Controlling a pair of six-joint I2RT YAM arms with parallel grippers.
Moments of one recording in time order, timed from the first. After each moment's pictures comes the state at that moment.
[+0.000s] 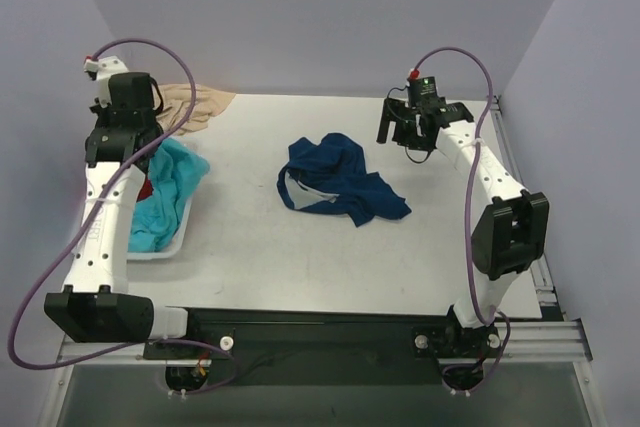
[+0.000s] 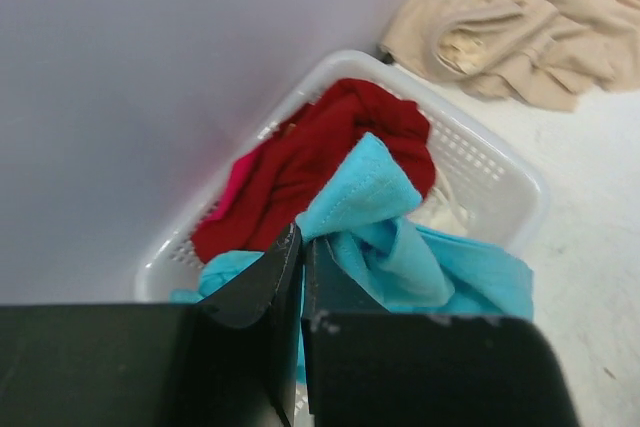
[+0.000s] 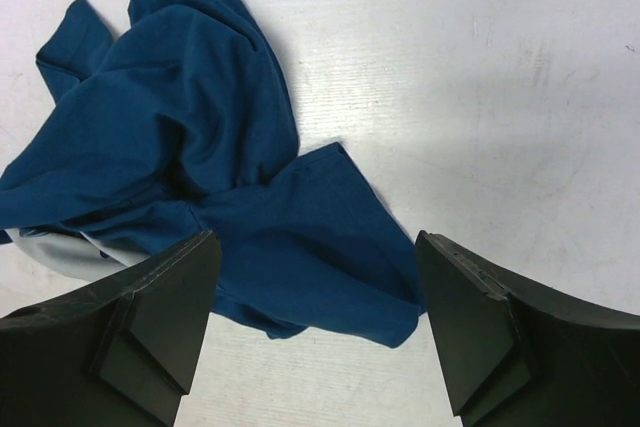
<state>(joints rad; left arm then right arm) -0.04 1.37 1.60 -0.81 -0.71 -0.22 0.26 1.77 1.60 -0.71 0.05 0.36</state>
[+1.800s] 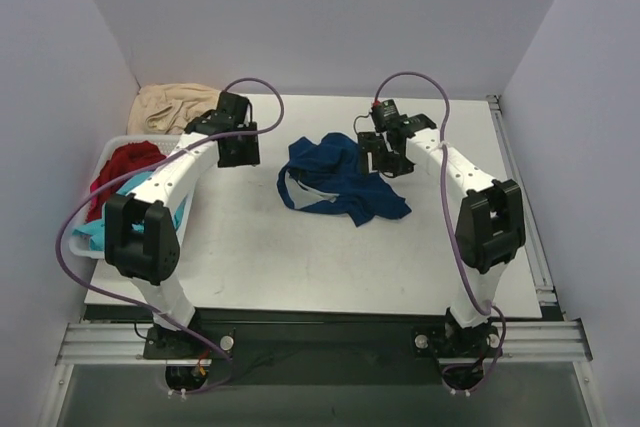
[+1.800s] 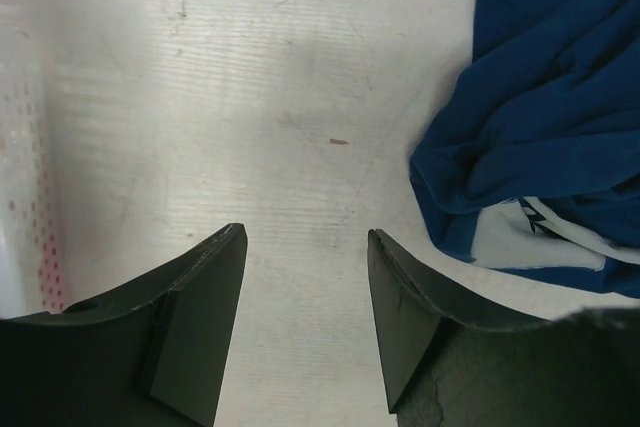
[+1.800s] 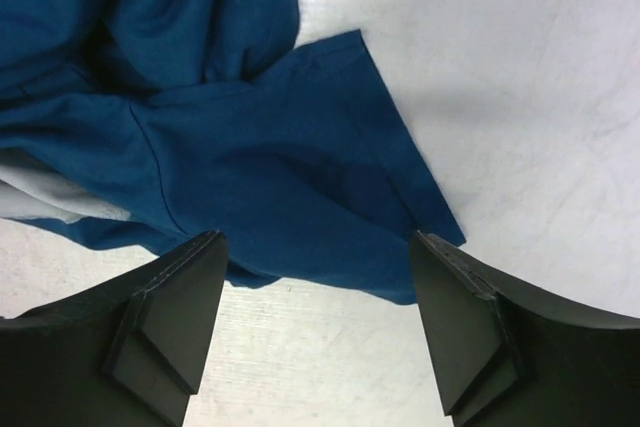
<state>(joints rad) -0.30 1.73 1.51 -0.75 -0.19 -0.35 0.40 1.86 1.57 -0.82 0.15 0.29</state>
